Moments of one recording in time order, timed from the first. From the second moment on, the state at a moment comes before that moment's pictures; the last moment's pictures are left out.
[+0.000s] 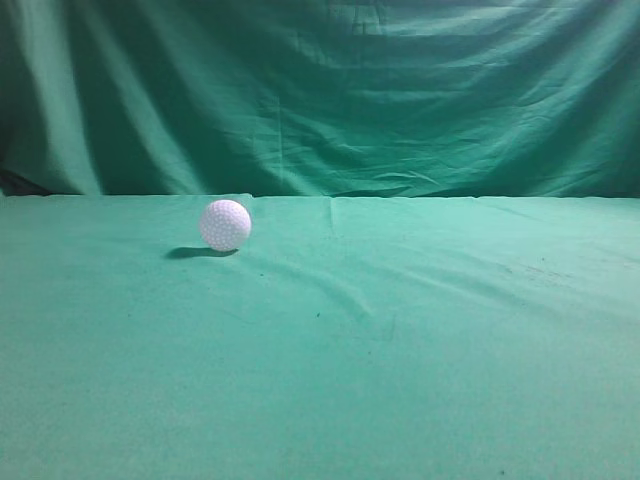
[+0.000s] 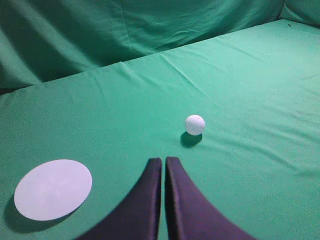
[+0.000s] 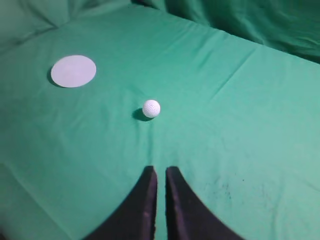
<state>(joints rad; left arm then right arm) -0.19 0.10 -0.46 -0.30 0.69 0.37 0.73 0.51 -0.81 0.00 0.87 -0.01</state>
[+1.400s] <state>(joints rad) -0.19 0.10 -0.21 -0.30 0.54 0.32 0.73 0.11 -0.25 0.08 0.40 0.05</state>
